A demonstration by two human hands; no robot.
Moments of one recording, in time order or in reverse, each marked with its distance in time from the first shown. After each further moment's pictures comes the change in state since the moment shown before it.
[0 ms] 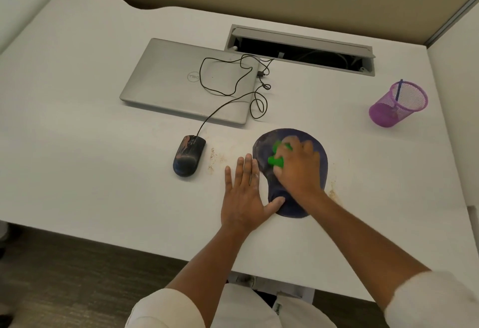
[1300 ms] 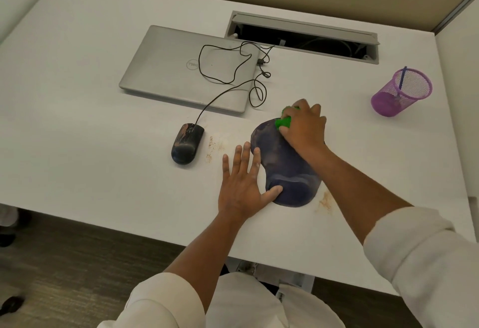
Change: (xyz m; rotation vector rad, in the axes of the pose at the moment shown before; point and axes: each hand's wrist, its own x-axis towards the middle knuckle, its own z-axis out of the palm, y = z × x) left_hand 0.000 0.001 0.000 -0.003 0.008 -0.002; right_hand 0.066 0.023 -0.002 0.157 -0.056 0.070
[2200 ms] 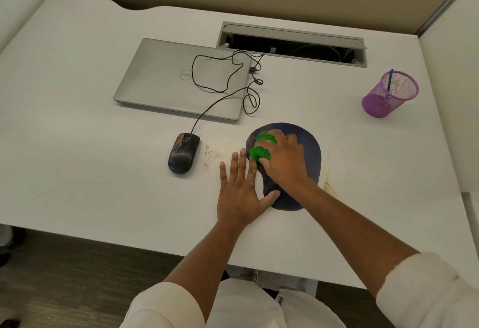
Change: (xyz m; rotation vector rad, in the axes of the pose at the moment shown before) left_hand 0.000 -0.001 0.003 0.012 0.036 0.006; right_hand -0.066 -0.026 0.019 -0.068 0.021 -0.179
